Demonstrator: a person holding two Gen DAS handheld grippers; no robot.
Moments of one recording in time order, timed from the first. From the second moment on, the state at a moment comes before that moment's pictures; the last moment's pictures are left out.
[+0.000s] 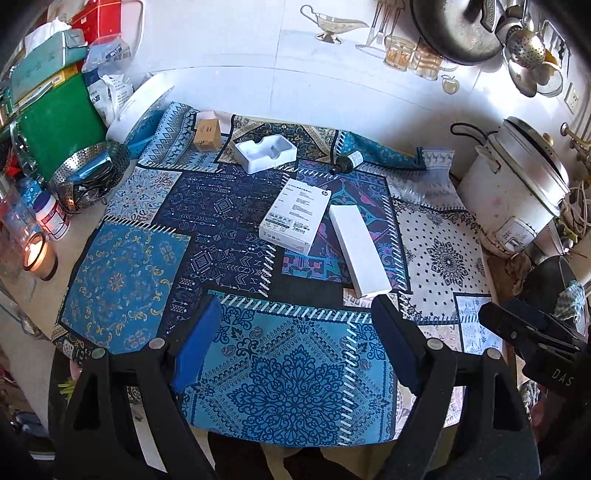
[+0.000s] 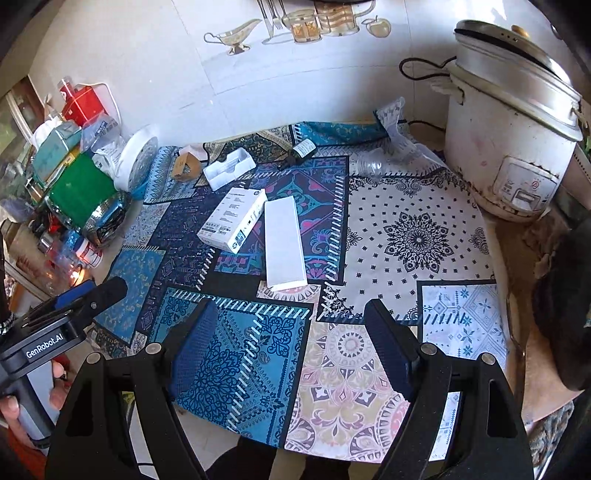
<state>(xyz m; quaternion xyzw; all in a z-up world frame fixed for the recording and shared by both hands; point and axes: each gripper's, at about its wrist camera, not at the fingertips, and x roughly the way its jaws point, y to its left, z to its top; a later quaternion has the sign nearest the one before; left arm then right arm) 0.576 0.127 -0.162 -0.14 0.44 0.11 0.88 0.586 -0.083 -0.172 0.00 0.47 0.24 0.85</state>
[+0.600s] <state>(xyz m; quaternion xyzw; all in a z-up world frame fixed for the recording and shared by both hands) 0.708 0.189 -0.235 -0.09 0.51 -0.01 0.85 0.656 -0.008 -0.266 -0.01 0.56 0.14 0.82</state>
